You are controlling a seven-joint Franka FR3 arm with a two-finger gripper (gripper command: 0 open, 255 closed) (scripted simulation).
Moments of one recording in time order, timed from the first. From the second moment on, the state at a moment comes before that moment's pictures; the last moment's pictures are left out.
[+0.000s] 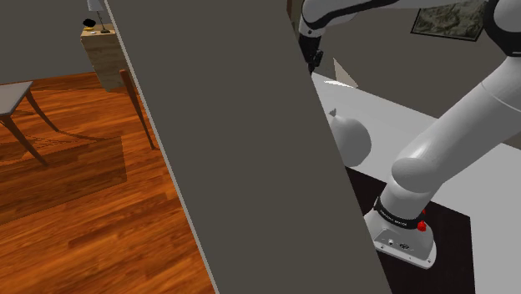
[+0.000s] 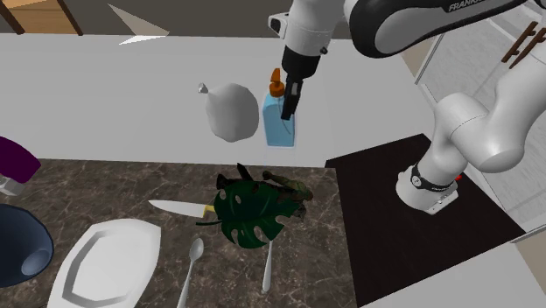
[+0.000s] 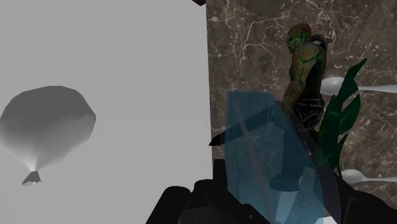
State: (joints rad) arm -0.24 -0.31 -0.08 -2.11 -0.09 1.98 0.16
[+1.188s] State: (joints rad) arm -0.23 -0.26 -0.06 -1.87 -0.08 1.77 0.17
